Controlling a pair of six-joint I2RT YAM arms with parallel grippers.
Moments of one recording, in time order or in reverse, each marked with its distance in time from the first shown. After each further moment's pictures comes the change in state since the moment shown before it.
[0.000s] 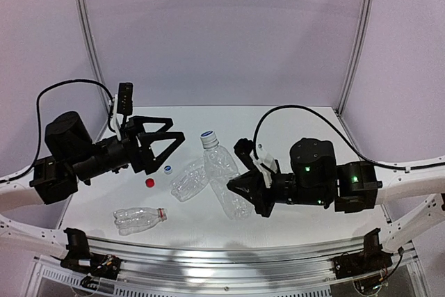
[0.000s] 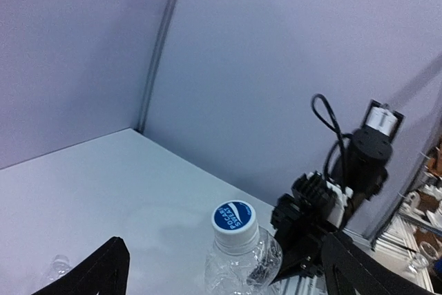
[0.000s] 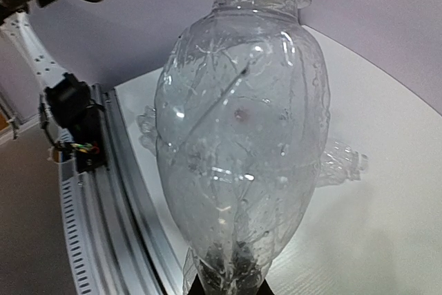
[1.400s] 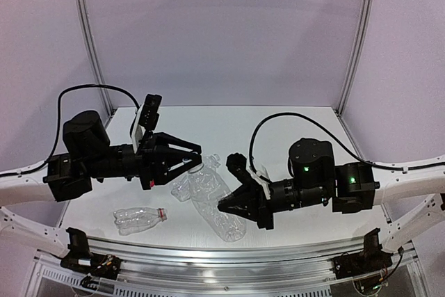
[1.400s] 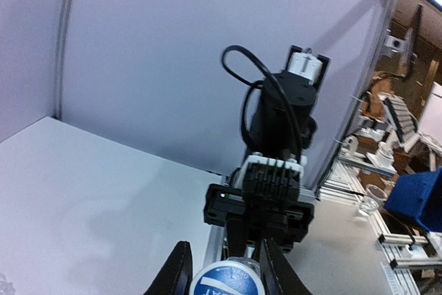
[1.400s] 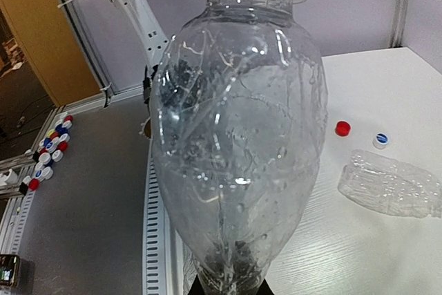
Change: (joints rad) left arm -0.026 0.117 0.026 0.060 0.373 0.042; right arm -0.002 0.008 -0.006 0.051 -0.372 -0.039
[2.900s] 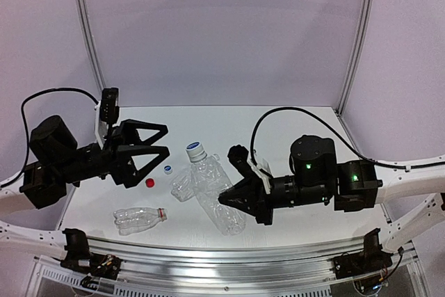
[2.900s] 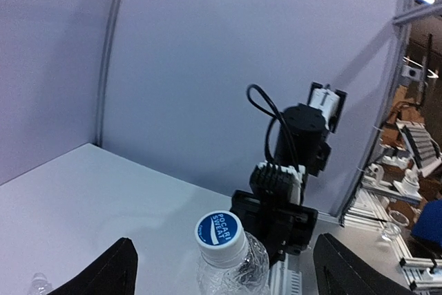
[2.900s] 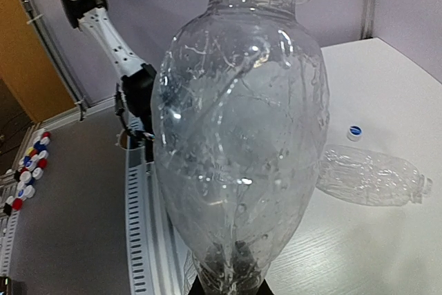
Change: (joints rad) left arm 0.028 -0.229 -0.049 -0.095 -0.202 0.011; right arm 0.005 -0.002 0.026 -0.035 0.127 0.037
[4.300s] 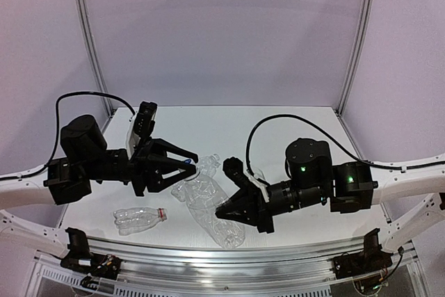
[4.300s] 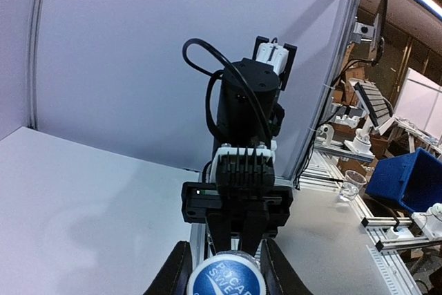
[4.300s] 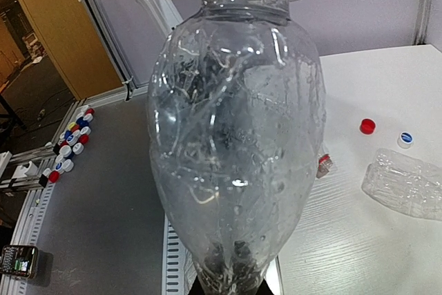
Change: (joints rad) left arm -0.013 0.198 -0.002 0.145 0.306 -0.004; right arm -0.002 0.018 -0.009 0.021 -0.203 -0.019
